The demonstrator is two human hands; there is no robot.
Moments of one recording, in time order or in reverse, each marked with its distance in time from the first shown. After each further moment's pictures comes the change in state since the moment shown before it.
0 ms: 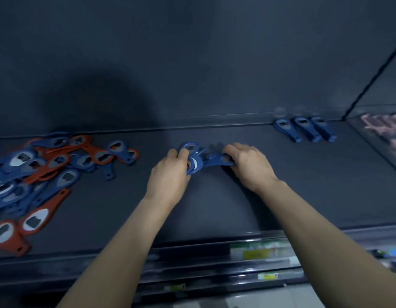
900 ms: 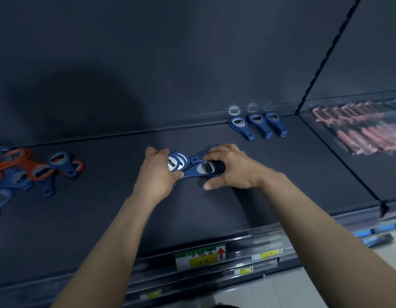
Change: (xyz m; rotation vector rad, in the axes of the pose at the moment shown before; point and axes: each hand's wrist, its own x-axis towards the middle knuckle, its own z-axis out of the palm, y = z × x) left_hand 0.032 0.075 0.014 -0.459 -0.152 -0.214; right_hand -0.027 0.078 -0.027 0.386 -0.339 0.091
